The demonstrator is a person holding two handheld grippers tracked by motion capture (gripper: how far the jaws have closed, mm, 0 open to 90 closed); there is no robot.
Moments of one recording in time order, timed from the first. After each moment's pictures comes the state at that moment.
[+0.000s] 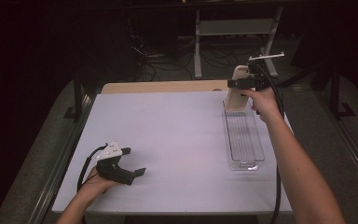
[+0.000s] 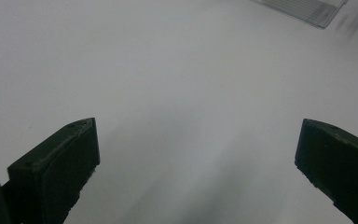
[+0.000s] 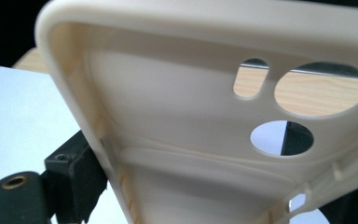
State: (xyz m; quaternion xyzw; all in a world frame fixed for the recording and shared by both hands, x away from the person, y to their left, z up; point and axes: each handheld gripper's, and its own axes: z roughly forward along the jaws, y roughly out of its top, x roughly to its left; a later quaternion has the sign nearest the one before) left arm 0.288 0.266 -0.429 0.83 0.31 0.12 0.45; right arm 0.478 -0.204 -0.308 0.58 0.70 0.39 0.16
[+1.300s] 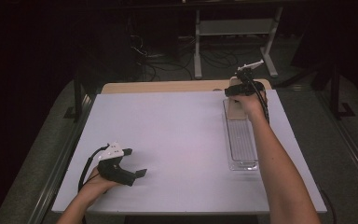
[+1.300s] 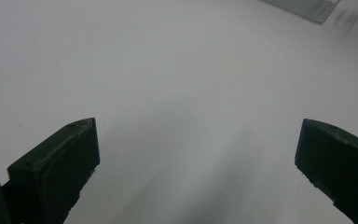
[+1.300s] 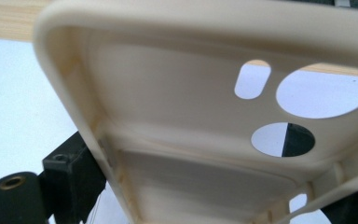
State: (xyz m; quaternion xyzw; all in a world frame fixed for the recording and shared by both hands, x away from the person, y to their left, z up) left arm 0.288 0.263 -0.432 0.83 0.31 0.11 0.45; right arm 0.519 -0.188 -0.365 0.64 0.70 0.26 0.18
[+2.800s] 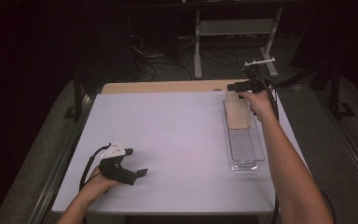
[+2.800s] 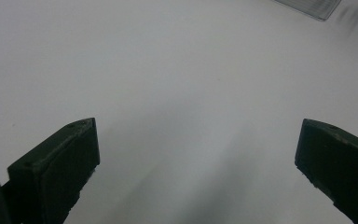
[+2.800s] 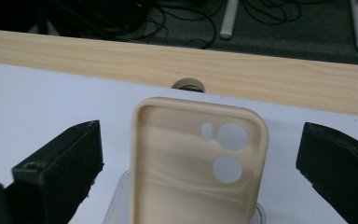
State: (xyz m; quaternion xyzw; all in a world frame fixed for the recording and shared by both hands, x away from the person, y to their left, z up) left arm 0.292 0.260 -0.432 0.83 0.31 0.11 0.44; right arm 0.505 -0.206 -0.345 0.60 0.70 0.35 0.18
